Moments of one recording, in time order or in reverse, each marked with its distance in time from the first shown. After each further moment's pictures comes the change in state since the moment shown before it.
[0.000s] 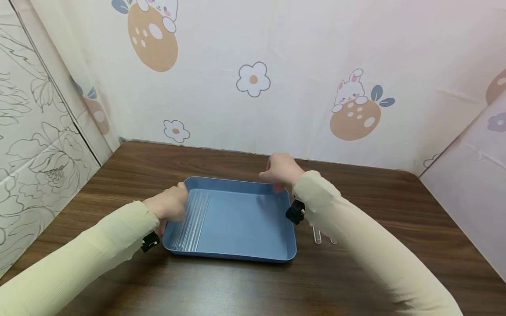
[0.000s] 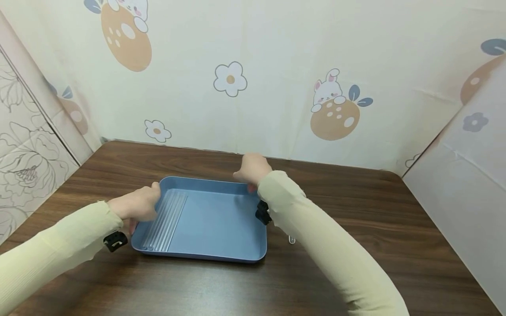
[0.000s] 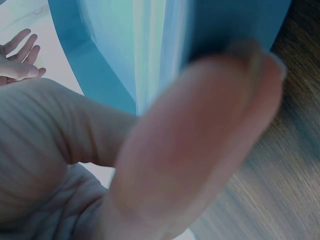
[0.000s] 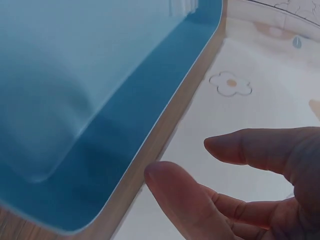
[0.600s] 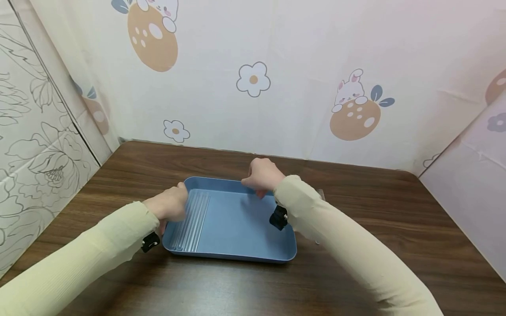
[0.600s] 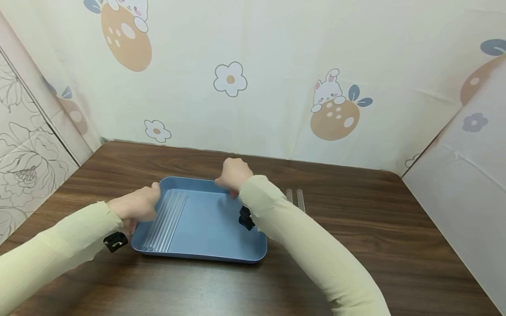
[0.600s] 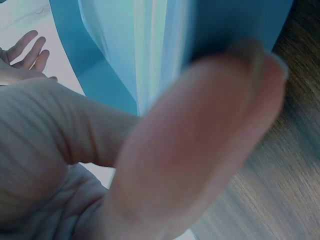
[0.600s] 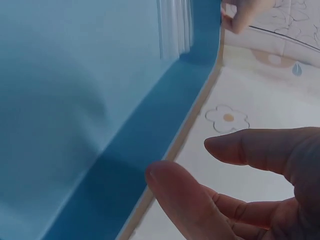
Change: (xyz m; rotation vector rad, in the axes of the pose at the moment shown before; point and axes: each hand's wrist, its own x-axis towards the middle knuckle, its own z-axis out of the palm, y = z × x) left_hand 0.000 0.000 0.000 -0.002 -0.005 -0.001; right_hand 0.004 -0.033 0.024 0.008 -0.022 -0.006
